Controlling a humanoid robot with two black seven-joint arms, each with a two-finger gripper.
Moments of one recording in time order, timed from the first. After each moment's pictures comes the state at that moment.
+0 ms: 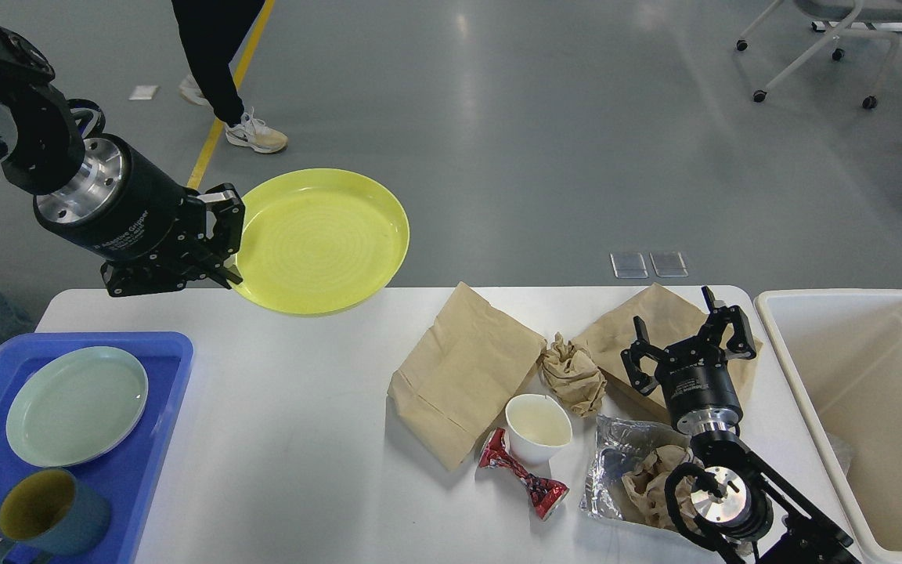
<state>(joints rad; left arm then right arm) -2.43 0.24 1.71 -1.58 -0.71 -0.66 0.04 0.20 -0.10 1.10 0.98 -0.25 0.15 0.49</state>
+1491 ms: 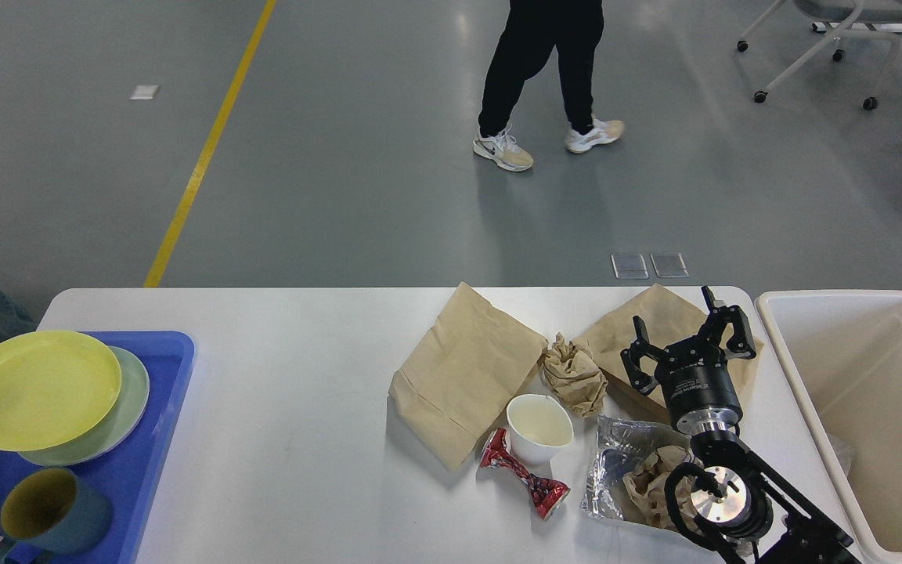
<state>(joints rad) -1.07 0.73 1.04 -0.51 -0.30 -0.49 0.09 0.20 -0.10 1.10 0.98 -0.25 0.15 0.49</state>
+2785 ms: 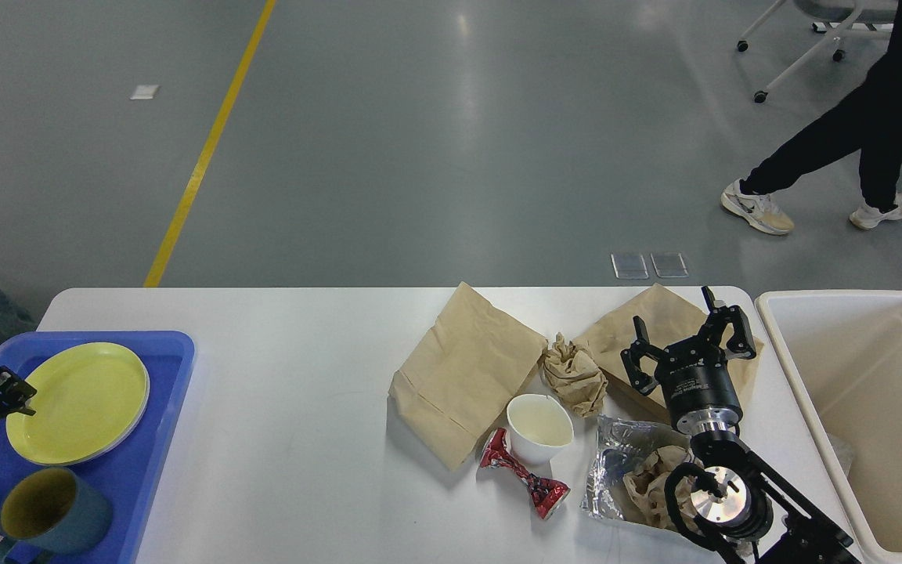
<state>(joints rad) -1.10 0.71 0.99 -0.58 -0.29 -0.43 0.14 0.20 -0.10 1.10 0.98 -0.25 0.15 0.49</state>
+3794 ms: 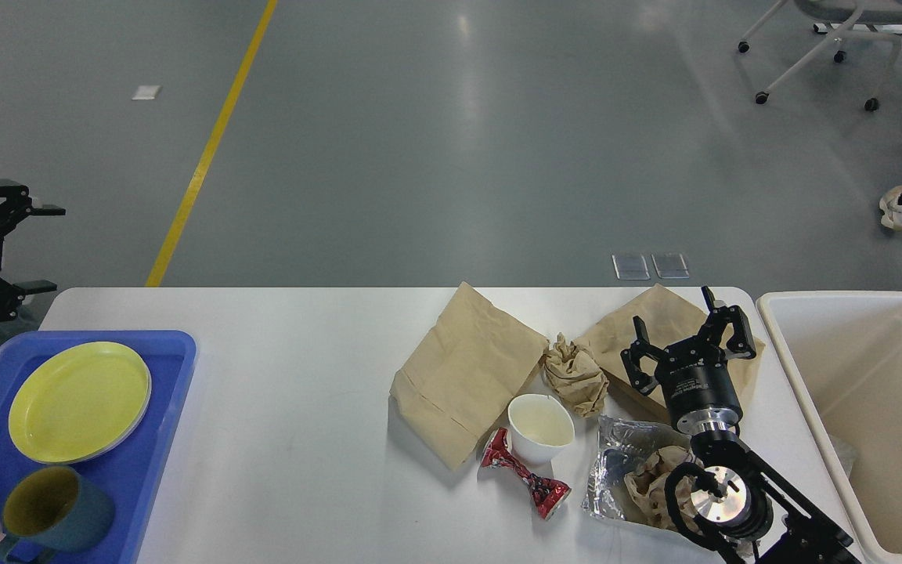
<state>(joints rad) -1.17 0.96 0.27 -0.66 -0.29 -0.77 0.12 0.20 -0.10 1.10 0.98 -0.25 0.15 0.49</state>
